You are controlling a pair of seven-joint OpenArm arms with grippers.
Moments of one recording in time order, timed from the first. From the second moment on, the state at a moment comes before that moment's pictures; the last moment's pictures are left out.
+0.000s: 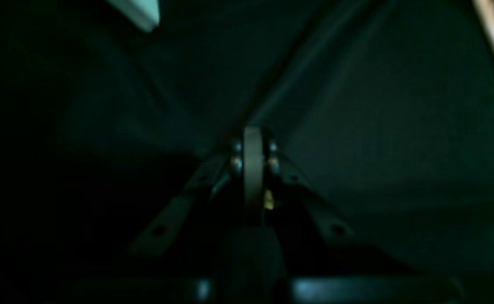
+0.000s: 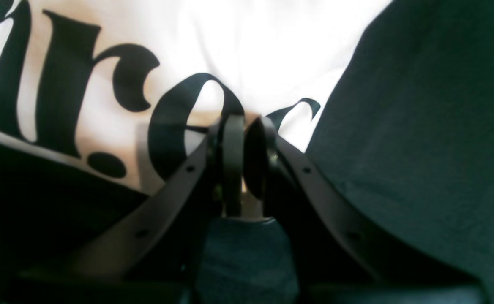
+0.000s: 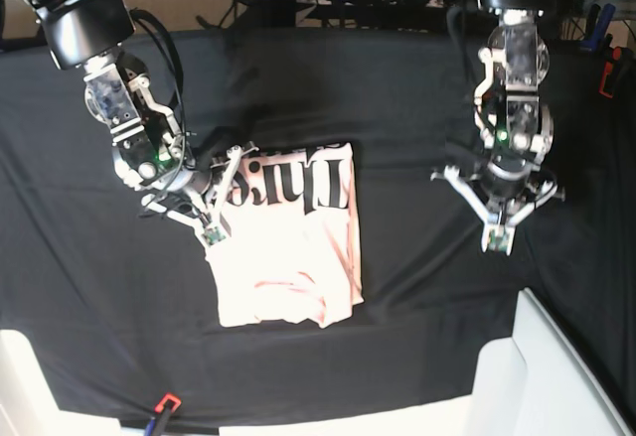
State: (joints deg) left arm 6.6 -9.8 -6.9 88.8 11.1 -6.4 32.8; right arm 5.2 10.5 -22.6 71.5 7.1 8.7 -37.6
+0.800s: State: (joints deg) left arm 24.6 -14.6 -6.8 85.5 11.2 -6.7 -5.9; right arm -15.6 22.8 -8.2 95.6 6.4 8.3 -16.8
